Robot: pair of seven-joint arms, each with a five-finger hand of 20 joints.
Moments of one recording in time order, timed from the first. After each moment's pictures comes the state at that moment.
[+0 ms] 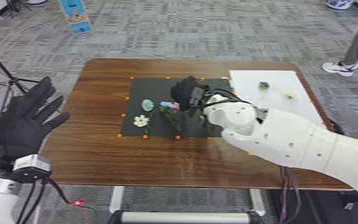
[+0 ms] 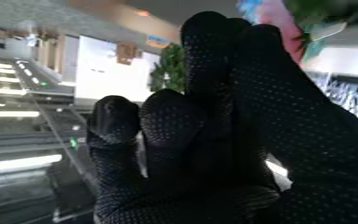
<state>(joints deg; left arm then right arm) 134.2 -59.2 -113.6 -128.0 38.5 -0.8 8.7 -31.0 -57.2 2.1 -80.2 -123.3 10.5 10.8</state>
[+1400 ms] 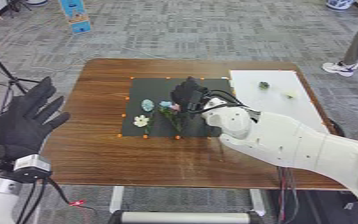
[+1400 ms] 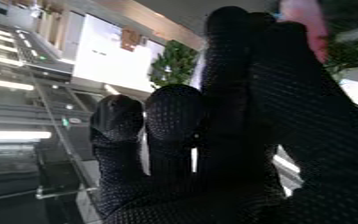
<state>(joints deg) 134.3 -59.1 -113.6 -128.1 38.5 -0.7 8.5 -30.2 -59.7 -1.4 -74.9 -130.8 13.9 12.9</state>
